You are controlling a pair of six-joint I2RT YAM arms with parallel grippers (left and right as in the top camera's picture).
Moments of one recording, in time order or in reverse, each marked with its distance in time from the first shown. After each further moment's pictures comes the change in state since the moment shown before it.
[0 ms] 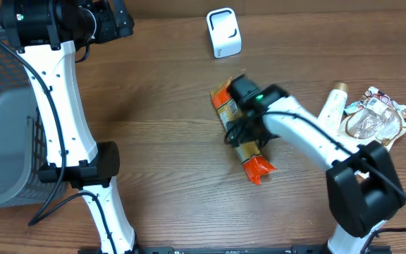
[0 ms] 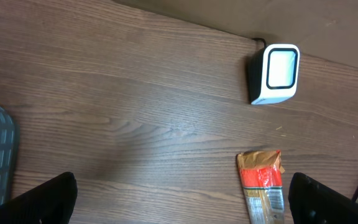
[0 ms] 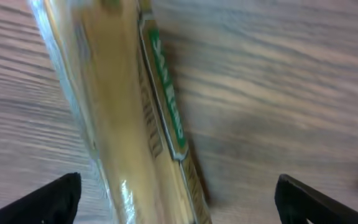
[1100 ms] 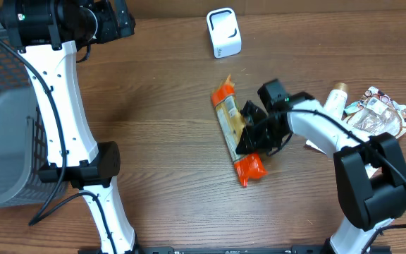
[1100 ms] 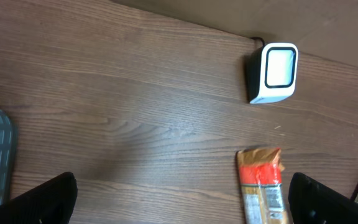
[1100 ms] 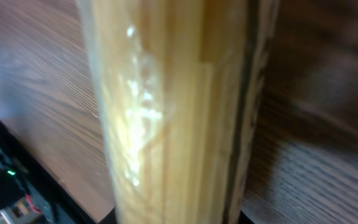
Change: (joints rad) left arm -0.006 0.000 0.000 0.000 0.000 0.000; right arm -0.150 0.001 -0.171 0.133 -0.593 -0.221
